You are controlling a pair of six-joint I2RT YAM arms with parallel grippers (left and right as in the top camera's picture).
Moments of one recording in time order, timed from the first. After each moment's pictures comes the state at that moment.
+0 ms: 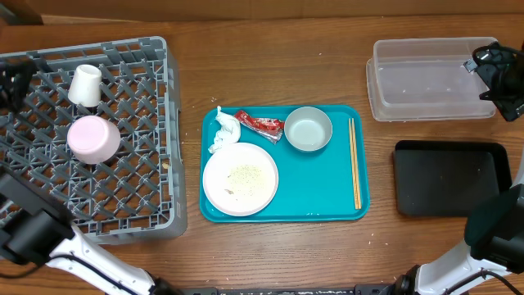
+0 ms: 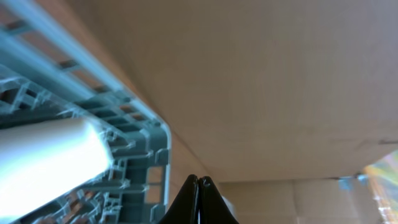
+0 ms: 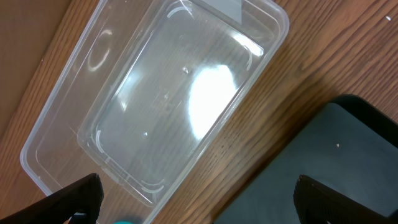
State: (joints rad) left arm 0.80 2.18 1.89 -0.40 1.28 -0.62; right arm -0.38 1.86 1.86 -1.13 0.01 0.59
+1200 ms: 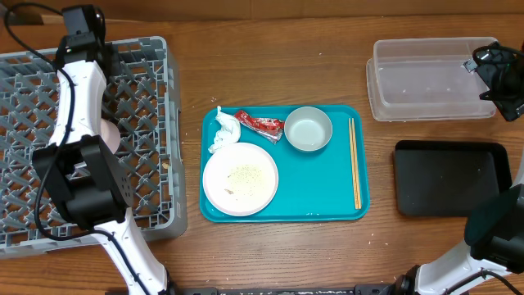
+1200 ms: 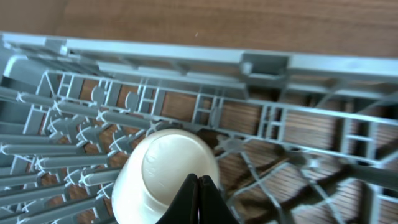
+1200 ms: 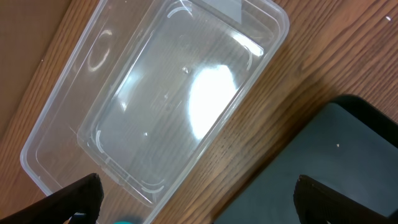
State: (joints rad) left arm 0.25 2.17 1.89 -0.63 -0.30 0.08; right arm -0.38 1.86 1.86 -1.13 0.01 0.59
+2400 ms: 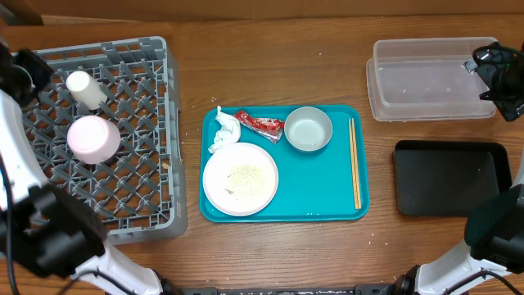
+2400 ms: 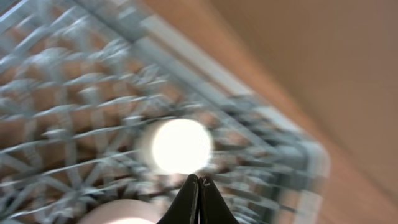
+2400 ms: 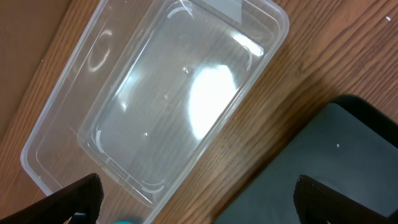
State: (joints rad) left arm 0.57 1.93 1.89 -0.80 0.29 -0.32; right arm -0.38 1.86 1.86 -1.13 0.01 0.59
